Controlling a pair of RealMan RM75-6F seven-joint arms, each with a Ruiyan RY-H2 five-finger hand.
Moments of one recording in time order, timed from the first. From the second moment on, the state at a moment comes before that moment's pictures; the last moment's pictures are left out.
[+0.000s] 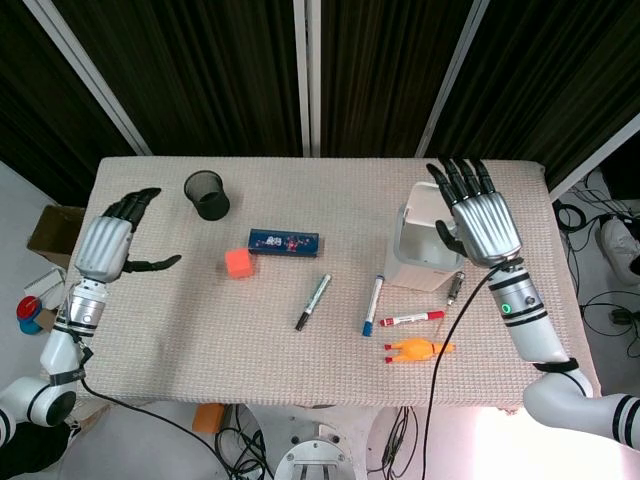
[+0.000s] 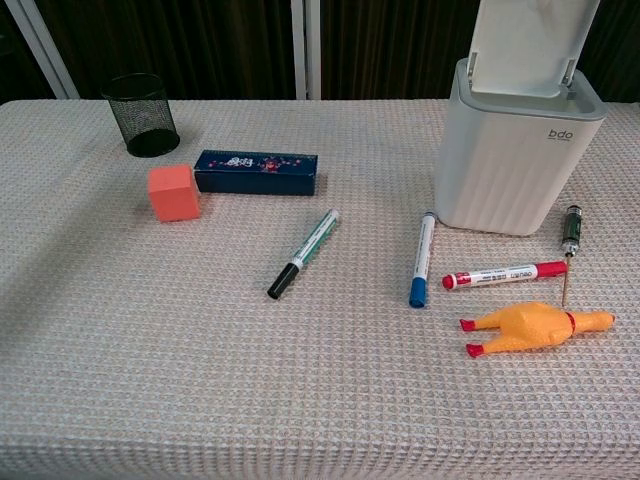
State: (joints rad) left arm -0.47 -1.29 -0.24 -1.40 1.43 1.22 -0.16; right arm 0.62 -1.16 0.34 -1.75 -1.25 1.15 -0.36
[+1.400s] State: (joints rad) left arm -0.24 -1.18 -0.02 -1.49 1.45 1.37 -0.06; right arm 0.64 -1.06 0.36 -1.67 -0.92 0.89 -0.08
